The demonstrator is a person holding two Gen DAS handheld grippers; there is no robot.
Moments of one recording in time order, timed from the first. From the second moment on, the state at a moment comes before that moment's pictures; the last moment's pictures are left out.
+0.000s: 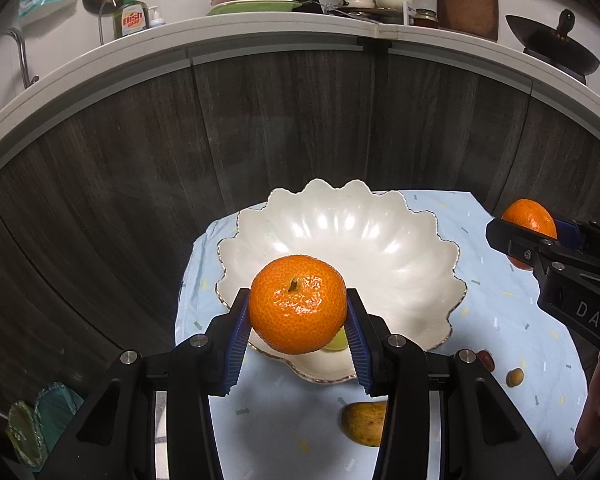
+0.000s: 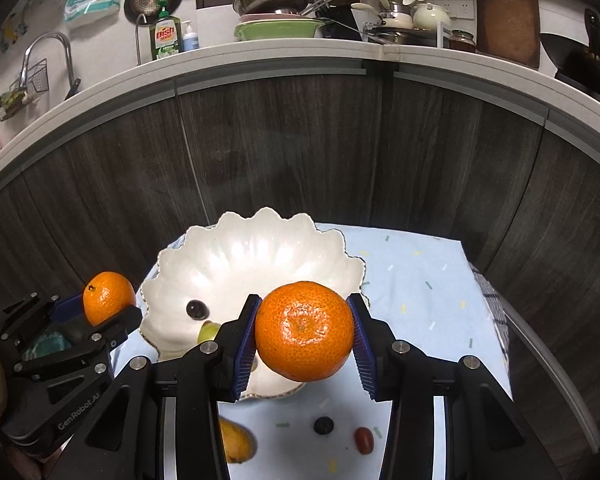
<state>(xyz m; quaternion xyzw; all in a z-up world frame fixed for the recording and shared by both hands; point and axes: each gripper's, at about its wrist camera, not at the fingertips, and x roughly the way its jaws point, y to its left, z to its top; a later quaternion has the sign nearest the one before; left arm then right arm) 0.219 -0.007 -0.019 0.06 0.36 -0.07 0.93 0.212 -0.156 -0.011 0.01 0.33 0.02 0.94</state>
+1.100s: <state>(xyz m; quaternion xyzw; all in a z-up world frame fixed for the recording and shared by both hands) 0.280 0.011 -0.067 0.05 0.41 -0.07 0.91 0.278 -0.138 -0.049 0.00 0.38 0.04 0.92</state>
